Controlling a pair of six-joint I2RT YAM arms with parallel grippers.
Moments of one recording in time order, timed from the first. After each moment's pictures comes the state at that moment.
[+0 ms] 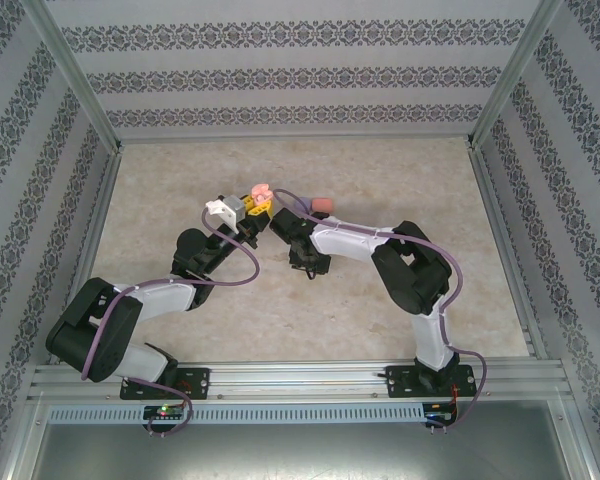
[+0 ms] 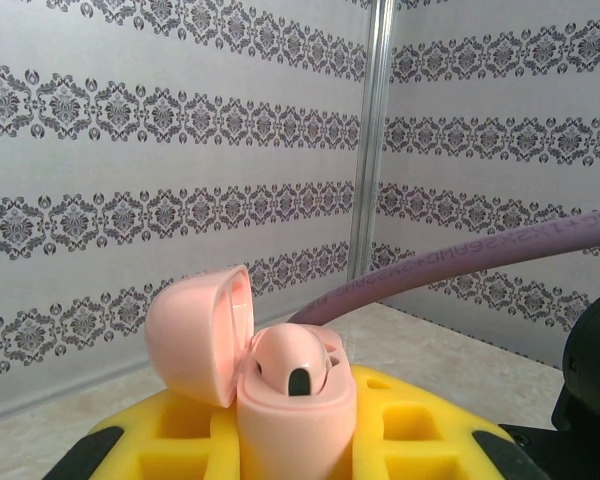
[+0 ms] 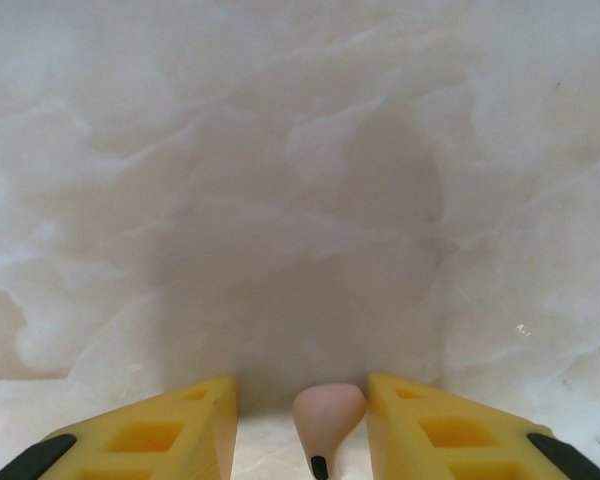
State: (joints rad) left arm -0.44 1.42 0.47 1.19 0.26 -0.11; right arm 0.79 2.03 1.40 -0.80 0.17 1.04
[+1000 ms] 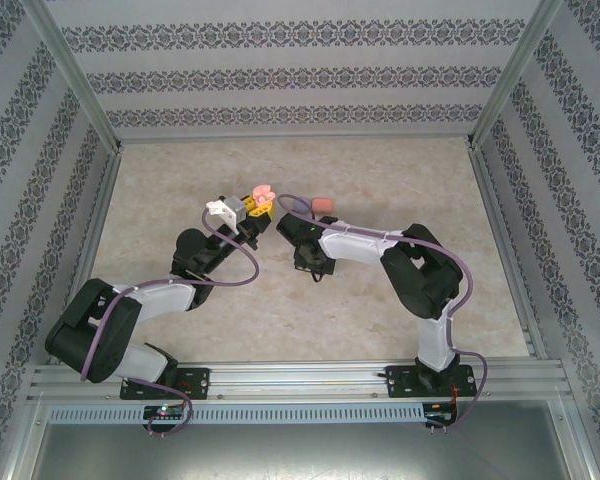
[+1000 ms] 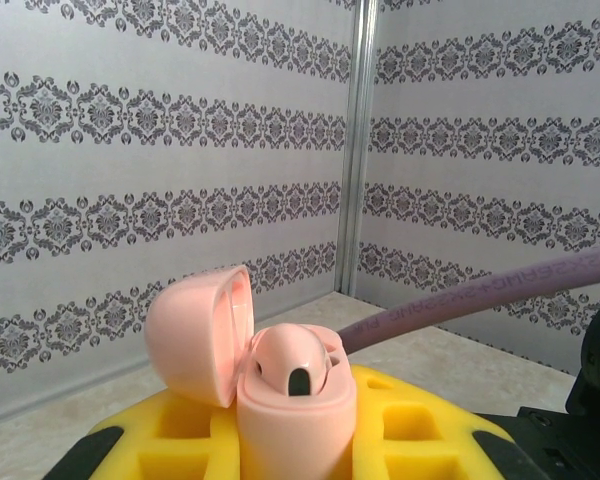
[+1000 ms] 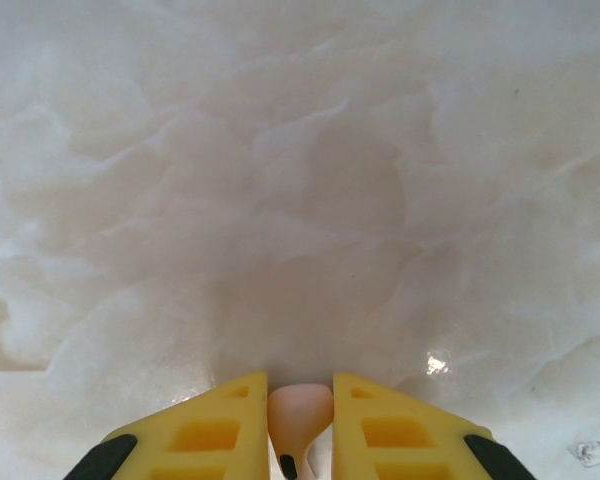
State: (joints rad) left arm -0.44 1.41 0.47 1.19 0.29 -0.11; right arm 0.77 1.96 1.29 -0.70 0.18 1.02
